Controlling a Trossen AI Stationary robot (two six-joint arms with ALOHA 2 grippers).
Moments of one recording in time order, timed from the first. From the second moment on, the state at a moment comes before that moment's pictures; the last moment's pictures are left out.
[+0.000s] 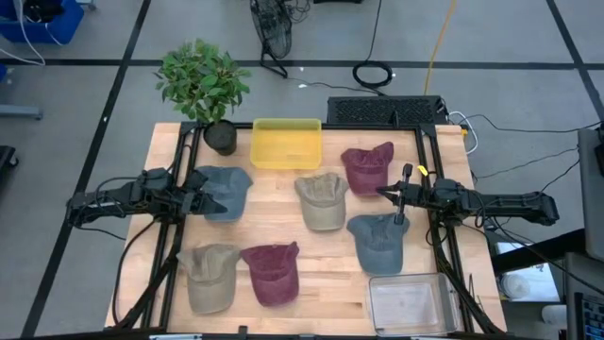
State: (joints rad) left arm 0.11 0.06 0.19 -0.21 0.36 -1.18; right arm -0.06 0.18 0.02 0.11 0.15 -0.23
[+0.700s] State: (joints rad) left arm 0.11 0.06 0.19 -0.21 0.36 -1.18; right arm -0.06 0.18 0.02 0.12 0.15 -0.27
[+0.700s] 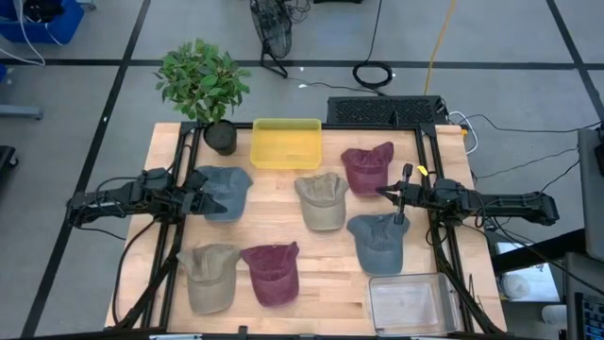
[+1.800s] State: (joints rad) left arm 0.11 0.06 0.19 -0.21 -0.18 -0.41; right arm -0.06 0.18 0.02 0.25 0.16 0.28
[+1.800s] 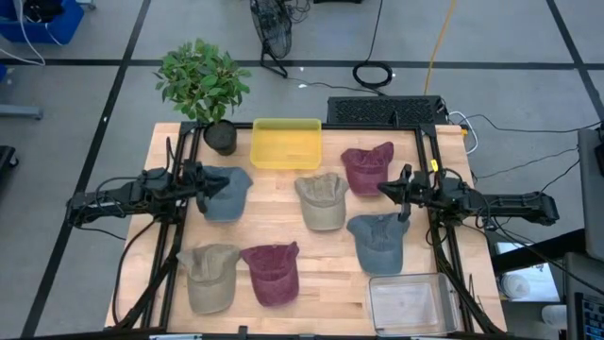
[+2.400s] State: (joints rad) left arm 0.11 0.08 0.19 -0.07 -0.30 -0.30; right arm -0.06 0.18 0.02 0.27 0.21 0.10
